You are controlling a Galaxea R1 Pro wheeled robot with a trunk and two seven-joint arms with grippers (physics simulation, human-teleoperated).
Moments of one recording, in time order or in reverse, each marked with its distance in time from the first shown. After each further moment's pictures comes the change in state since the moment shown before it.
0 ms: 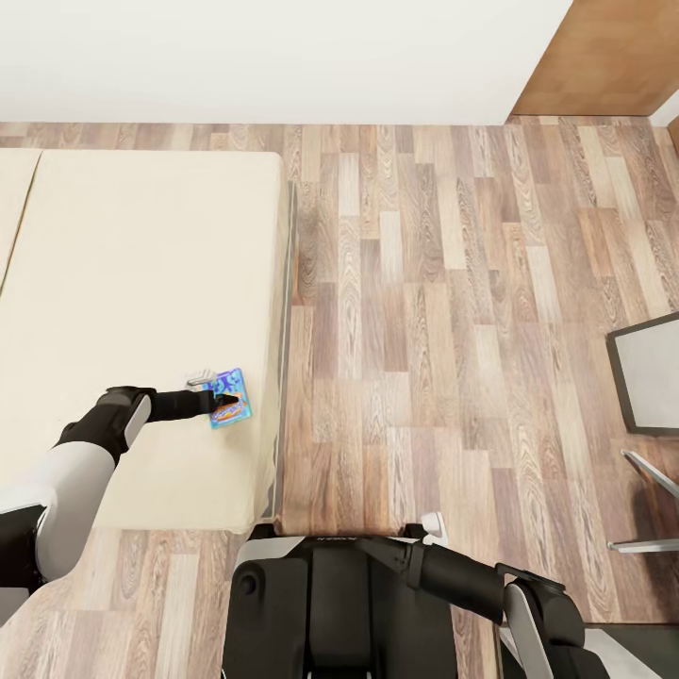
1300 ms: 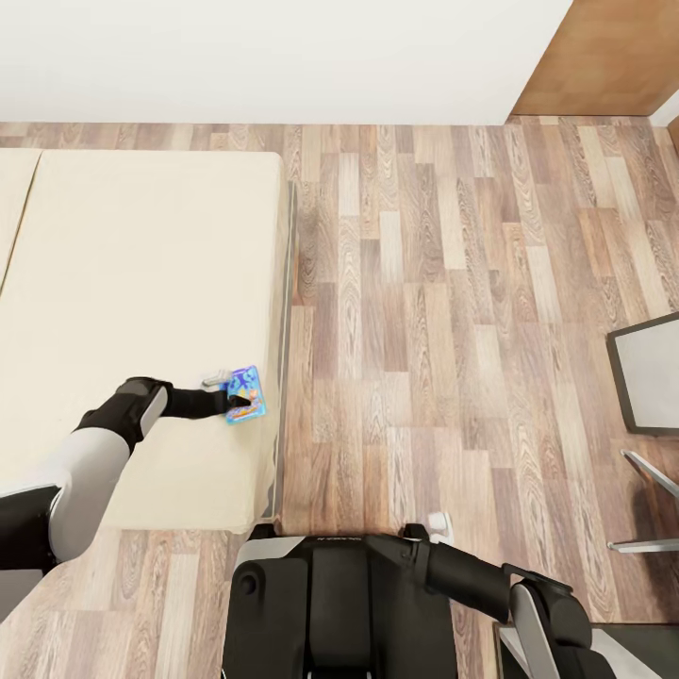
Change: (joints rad) left arm -0.060 -0.039 -0.034 0.075 -0.009 0.112 0.031; right arm -0.002 -0.007 -0.027 0.008 -0.001 -0.010 -0.016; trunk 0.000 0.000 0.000
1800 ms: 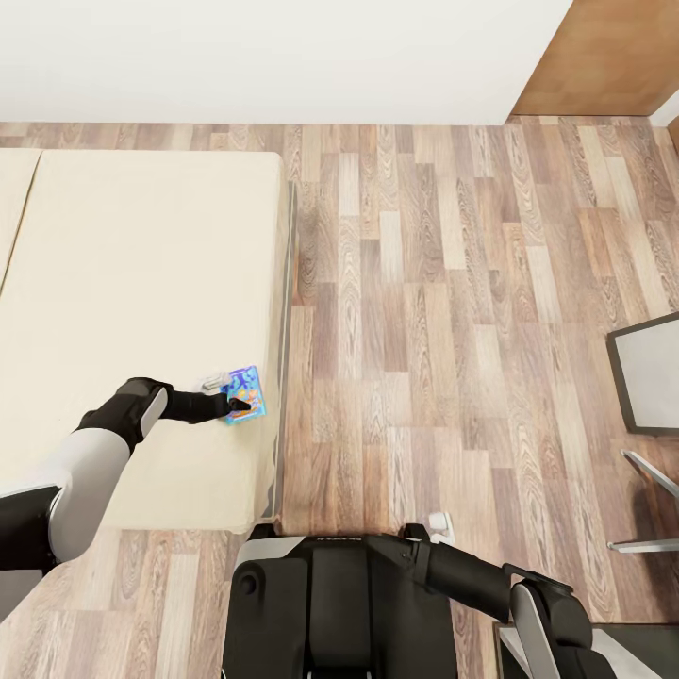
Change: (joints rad) left arm 0.001 0.001 0.000 0.004 0.000 0.049 0.000; right arm 0.000 -0.001 -0.001 0.000 0.001 0.000 -0.001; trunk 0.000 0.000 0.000
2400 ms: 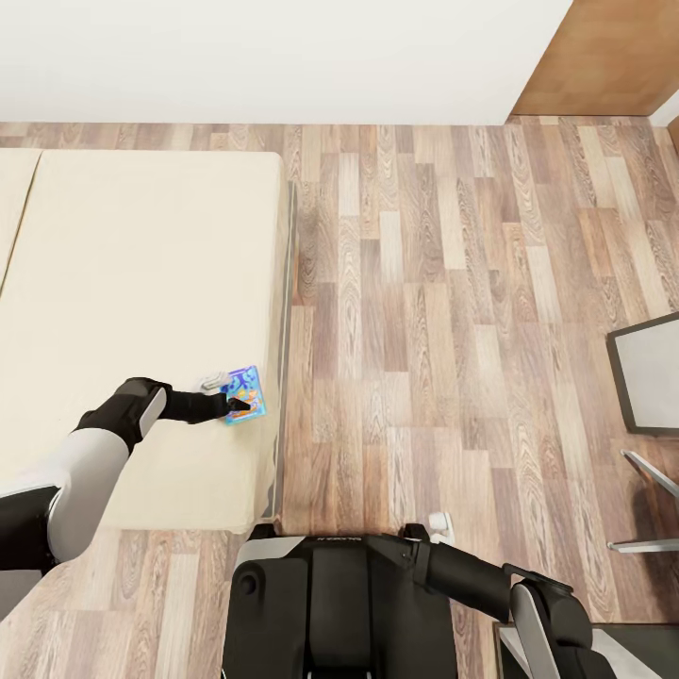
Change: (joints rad) left arm 0.000 0.003 0.001 0.000 0.002 0.003 -0.008; right arm 0.000 0.000 0.000 0.000 0.001 0.000 0.000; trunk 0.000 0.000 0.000
